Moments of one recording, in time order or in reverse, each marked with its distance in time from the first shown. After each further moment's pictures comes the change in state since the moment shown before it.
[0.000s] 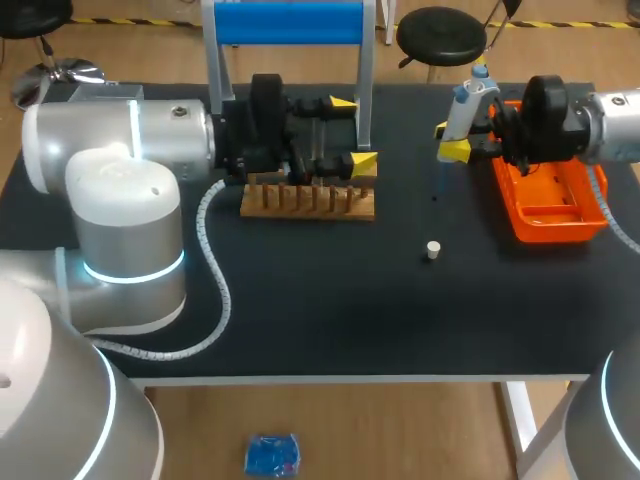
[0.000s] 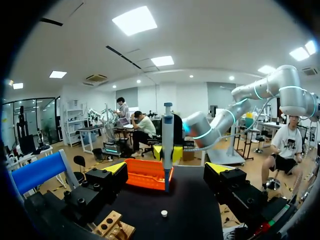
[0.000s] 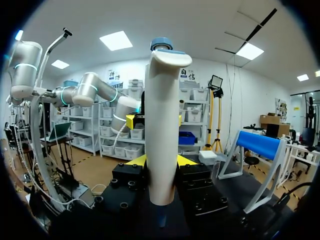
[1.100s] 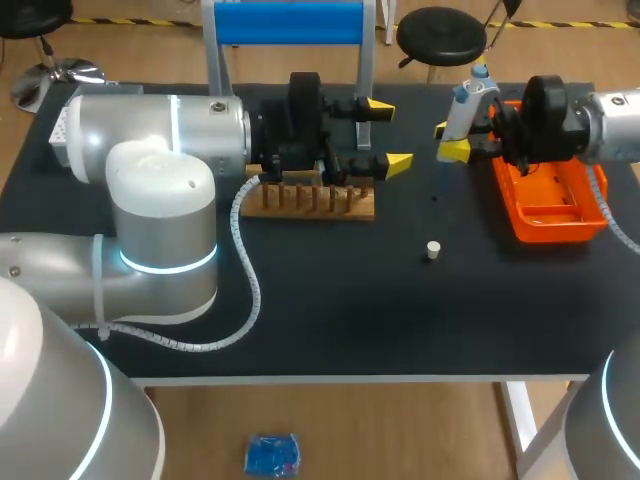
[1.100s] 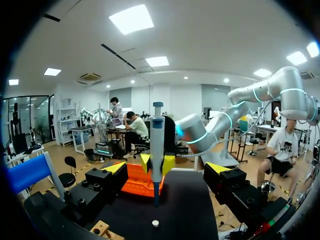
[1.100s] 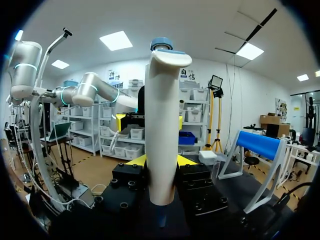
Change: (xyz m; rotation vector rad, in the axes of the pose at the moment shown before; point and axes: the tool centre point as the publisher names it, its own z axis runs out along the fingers) left arm 0.015 -0.006 0.046 0.008 0.066 -0.026; right arm 0.000 0.000 0.000 0.000 0.000 0.000
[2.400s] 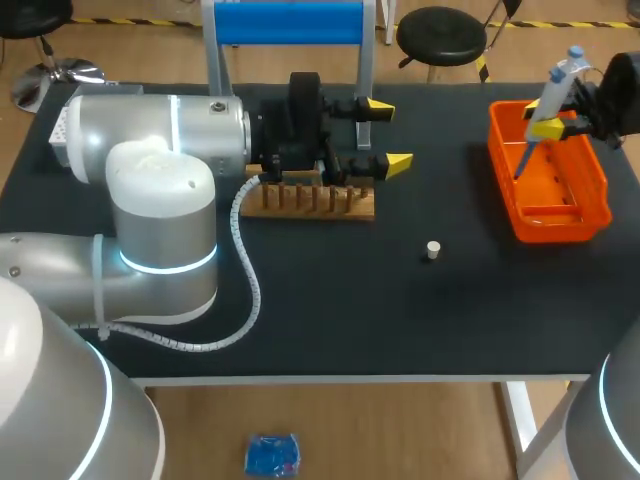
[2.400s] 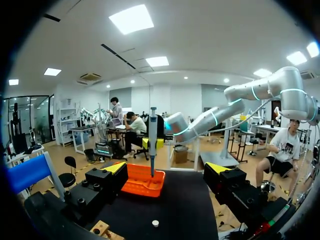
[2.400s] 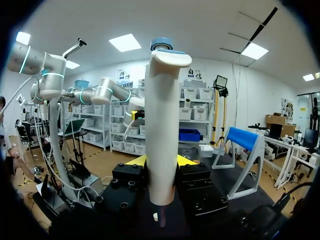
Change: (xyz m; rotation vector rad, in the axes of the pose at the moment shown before) left arm 0.000 0.000 0.000 0.000 0.000 0.000; right arm -0.027 -0.005 -0.126 0.021 0.089 -0.014
